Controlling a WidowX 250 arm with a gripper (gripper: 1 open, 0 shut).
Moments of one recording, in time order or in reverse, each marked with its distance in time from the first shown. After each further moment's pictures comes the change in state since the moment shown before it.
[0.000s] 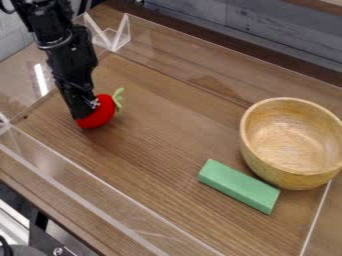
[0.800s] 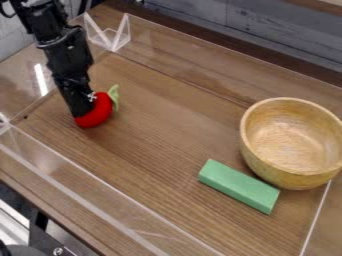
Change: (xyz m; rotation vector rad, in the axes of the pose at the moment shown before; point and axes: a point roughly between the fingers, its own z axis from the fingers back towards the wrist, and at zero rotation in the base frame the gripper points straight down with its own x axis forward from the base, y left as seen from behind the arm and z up) arm 0.006 0.024 -0.015 -0.058 0.002 0.040
